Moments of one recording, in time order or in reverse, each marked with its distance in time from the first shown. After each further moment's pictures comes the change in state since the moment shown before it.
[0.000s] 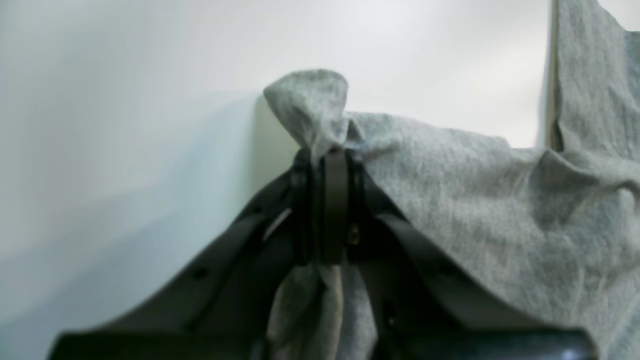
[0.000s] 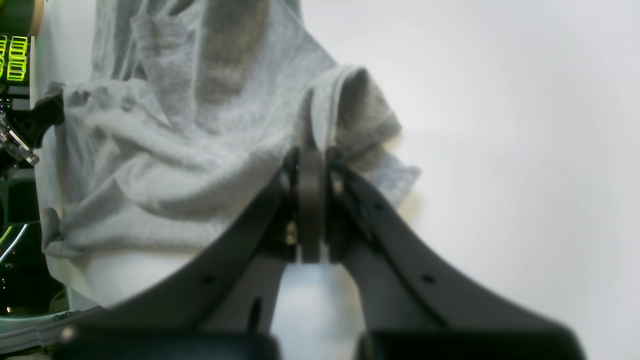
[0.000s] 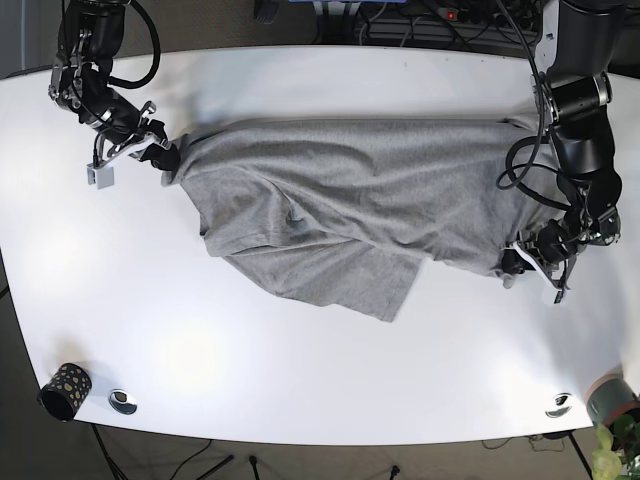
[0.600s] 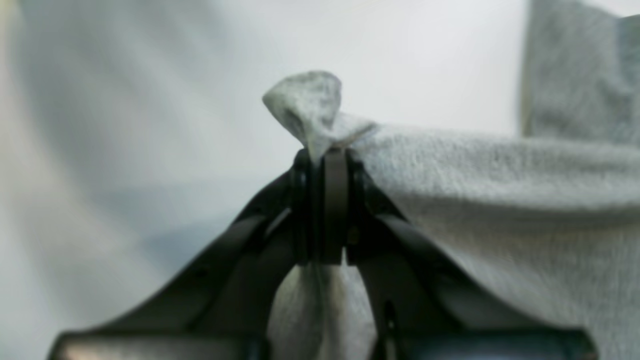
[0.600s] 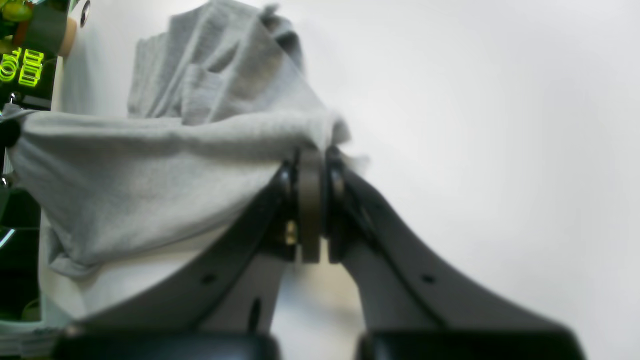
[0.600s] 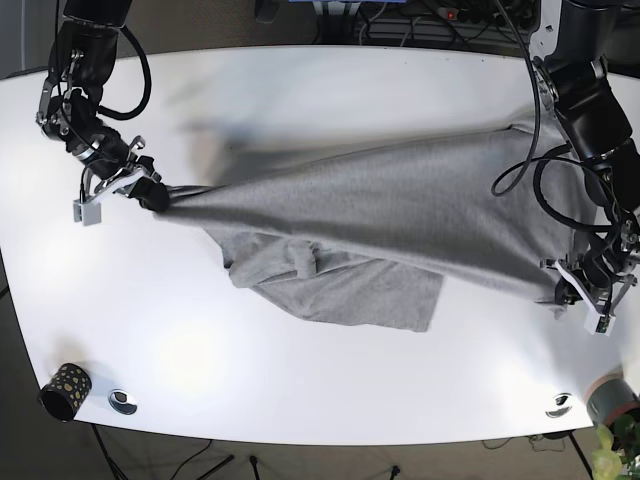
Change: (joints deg) left arm 5.4 0.4 -9.6 35.0 1.6 0.6 18.4; right arm 7.8 1.4 1.4 3.1 -0.5 0.1 -1.2
